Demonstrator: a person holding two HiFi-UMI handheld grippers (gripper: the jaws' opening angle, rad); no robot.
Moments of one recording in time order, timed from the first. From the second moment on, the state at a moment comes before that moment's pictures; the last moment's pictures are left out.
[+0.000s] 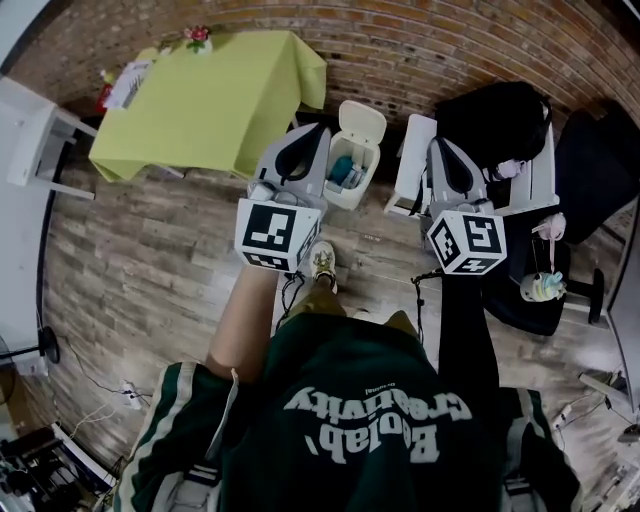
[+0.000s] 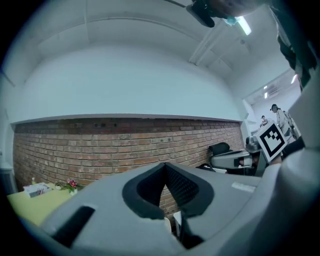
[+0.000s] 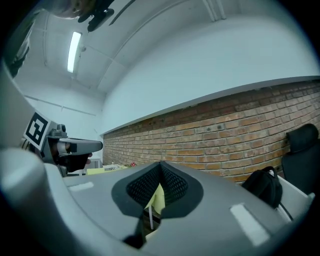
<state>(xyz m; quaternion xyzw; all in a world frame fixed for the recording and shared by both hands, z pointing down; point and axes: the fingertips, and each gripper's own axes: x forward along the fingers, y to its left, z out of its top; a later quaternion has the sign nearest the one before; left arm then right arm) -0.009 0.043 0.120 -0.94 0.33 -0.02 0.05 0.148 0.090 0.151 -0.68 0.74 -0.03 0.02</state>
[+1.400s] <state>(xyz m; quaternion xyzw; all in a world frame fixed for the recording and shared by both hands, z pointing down) 0.031 -0.159 0.157 -0.95 0.29 0.01 0.07 0.163 -0.104 0.215 -0.71 0.70 -0.02 -0.06</state>
